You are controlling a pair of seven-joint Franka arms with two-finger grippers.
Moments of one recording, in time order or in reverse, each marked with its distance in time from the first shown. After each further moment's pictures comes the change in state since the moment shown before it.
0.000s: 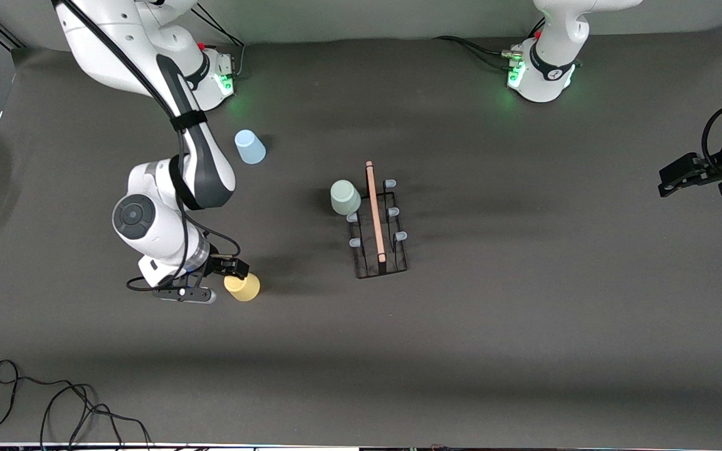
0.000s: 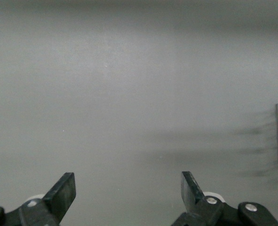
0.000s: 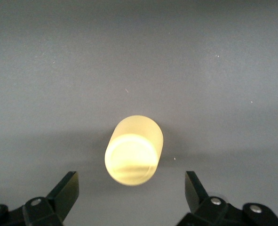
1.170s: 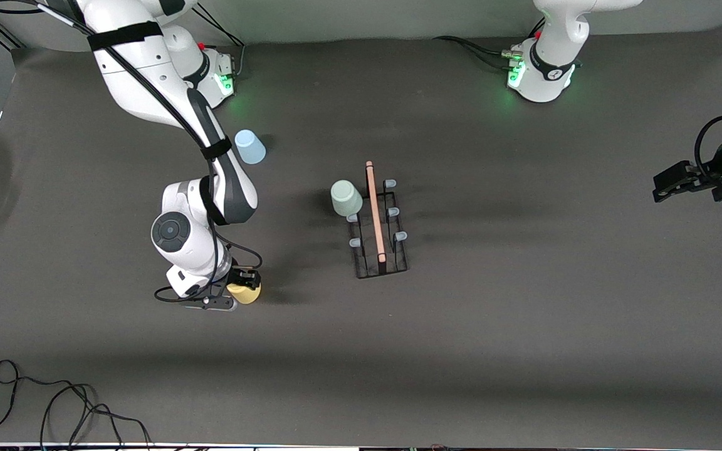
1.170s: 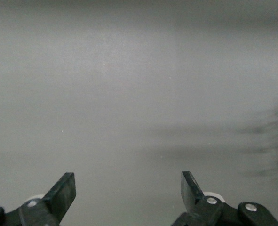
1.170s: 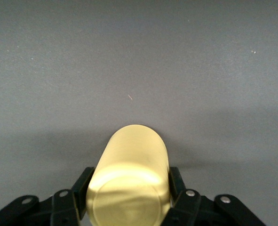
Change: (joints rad) left arm -0.001 0.026 -0.002 0.000 0.004 0.014 0.003; right arm 0.002 0.124 0.025 0.026 0.028 0.103 0.000
